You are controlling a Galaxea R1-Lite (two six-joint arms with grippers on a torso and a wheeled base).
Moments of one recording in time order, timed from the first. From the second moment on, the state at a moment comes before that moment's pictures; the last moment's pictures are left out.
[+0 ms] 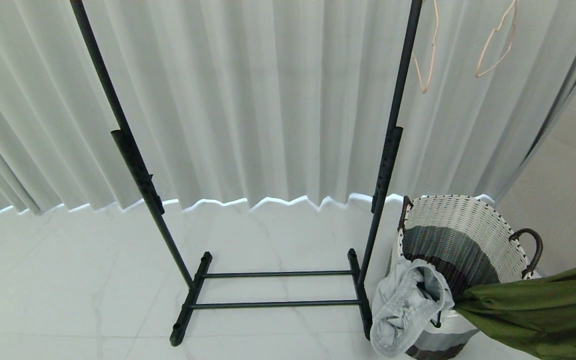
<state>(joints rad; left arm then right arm) 0.01 0.00 0.00 0.01 -0.04 0.09 -0.08 0.76 -1.00 0.53 -0.17 -0.63</state>
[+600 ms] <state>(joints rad) 0.01 0.00 0.00 0.01 -0.04 0.09 -0.08 0.75 -1.00 0.56 -0.17 -0.63</state>
